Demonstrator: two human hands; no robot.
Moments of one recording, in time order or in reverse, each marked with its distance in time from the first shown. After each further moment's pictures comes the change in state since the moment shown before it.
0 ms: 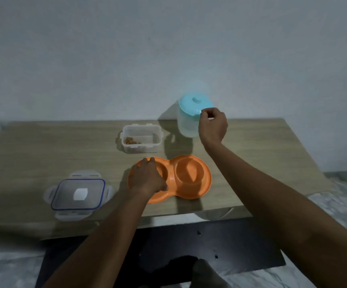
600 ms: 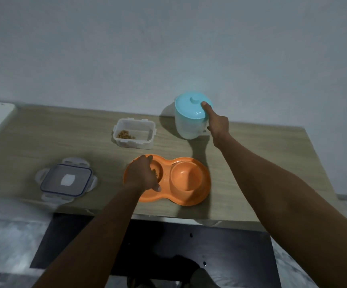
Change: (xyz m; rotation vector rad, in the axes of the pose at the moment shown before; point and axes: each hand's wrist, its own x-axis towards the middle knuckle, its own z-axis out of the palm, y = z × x) left_hand 0.005 0.054 0.015 -0.147 0.043 -0.173; right_hand 0.100 0.044 -0.009 0.168 -0.495 0.372
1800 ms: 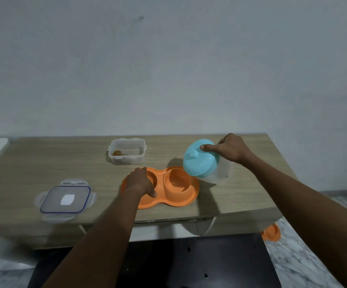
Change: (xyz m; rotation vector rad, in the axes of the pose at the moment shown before) left_hand -0.010 -0.001 0.003 0.022 -0.004 0.006; right_hand -0.122 -0.017 -0.115 -0.747 -0.056 -0.316
